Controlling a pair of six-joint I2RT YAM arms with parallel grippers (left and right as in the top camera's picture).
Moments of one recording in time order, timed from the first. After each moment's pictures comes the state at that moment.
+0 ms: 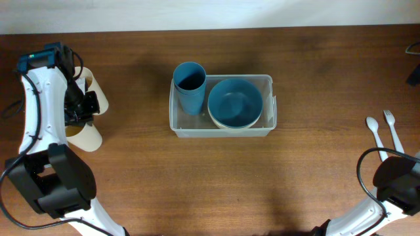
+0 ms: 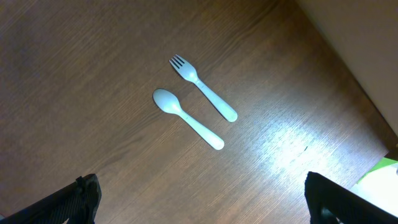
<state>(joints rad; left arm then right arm) 0.25 1.97 1.84 -1.51 -0.08 -0.06 -0.58 2.00 2.39 -1.62 0.17 0.13</state>
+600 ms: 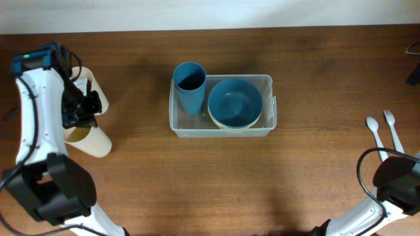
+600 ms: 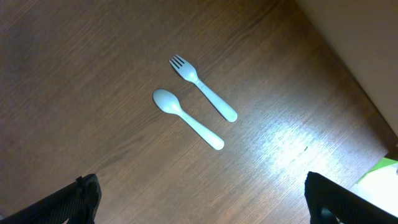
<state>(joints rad) 0.25 1.91 1.88 -1.60 0.06 -0.05 -0.58 2.00 2.39 -1.62 0.16 0.13</state>
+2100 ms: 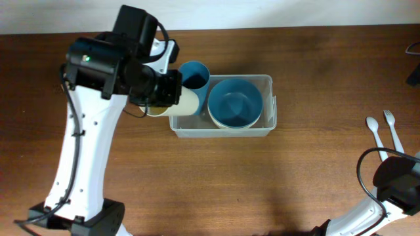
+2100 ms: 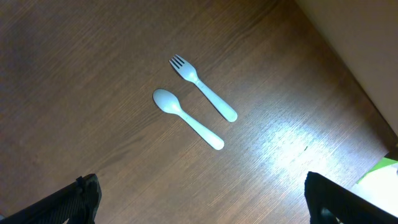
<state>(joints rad) -0.33 1.79 2.28 -1.69 0.28 -0.22 -0.58 2.00 2.39 -1.62 0.17 0.13</state>
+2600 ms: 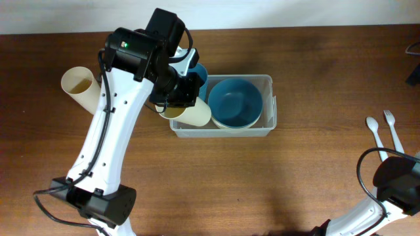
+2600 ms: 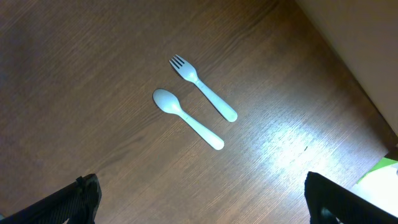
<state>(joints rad) -0.39 1.91 2.27 -1.69 0.31 -0.23 -0.58 2.00 2.39 -1.62 0.17 0.13</state>
